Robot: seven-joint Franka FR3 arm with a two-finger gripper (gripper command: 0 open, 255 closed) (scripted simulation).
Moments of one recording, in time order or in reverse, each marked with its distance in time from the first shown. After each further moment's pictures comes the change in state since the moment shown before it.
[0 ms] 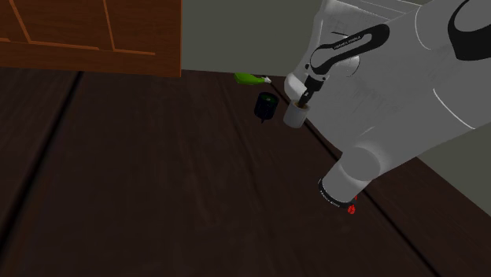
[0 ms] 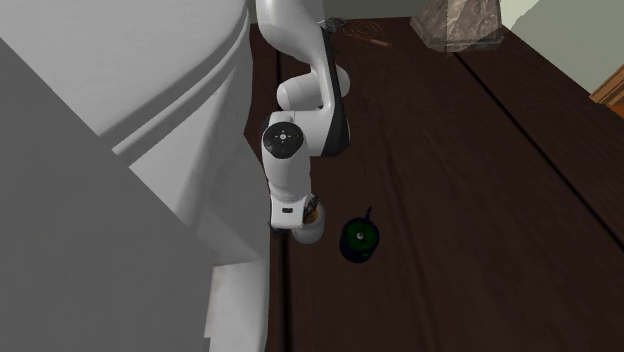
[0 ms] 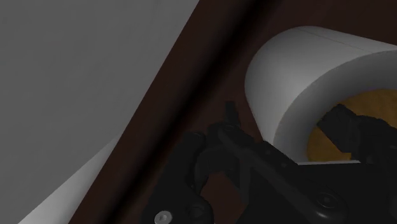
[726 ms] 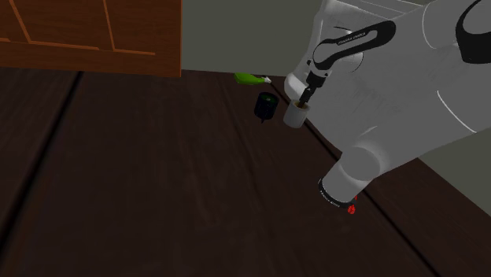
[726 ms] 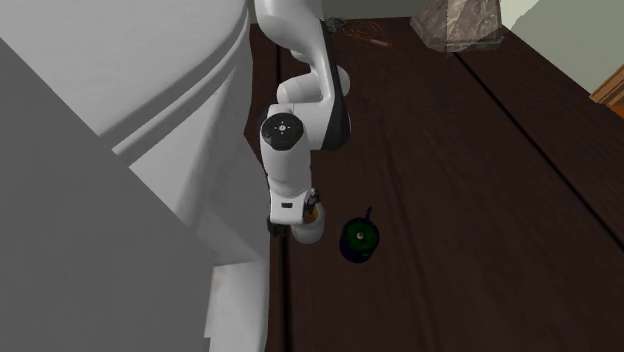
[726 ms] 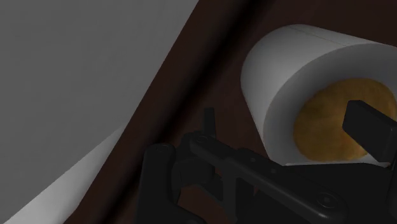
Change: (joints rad) arm -0.007 -0.040 0.016 0.019 -0.012 -0.058 0.013
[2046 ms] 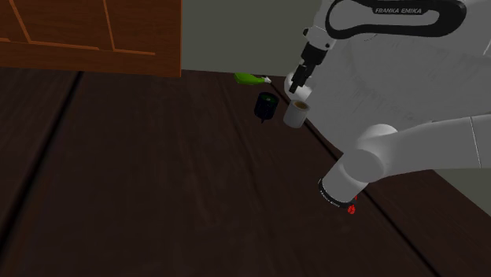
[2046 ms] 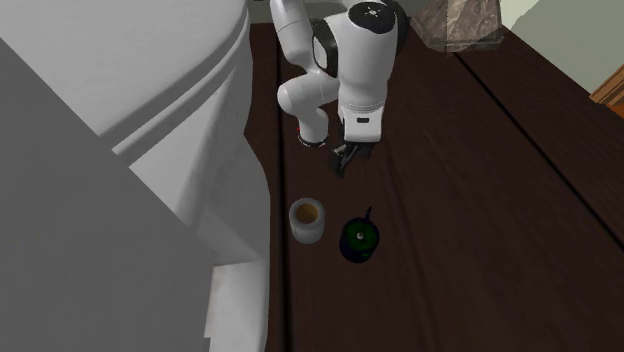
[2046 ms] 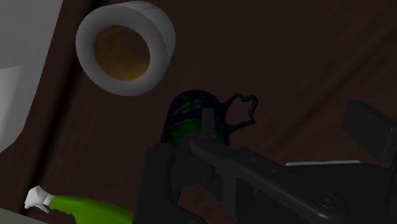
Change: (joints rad) arm 0.072 -0.408 0.357 -0.015 0.105 -0.391 0.368
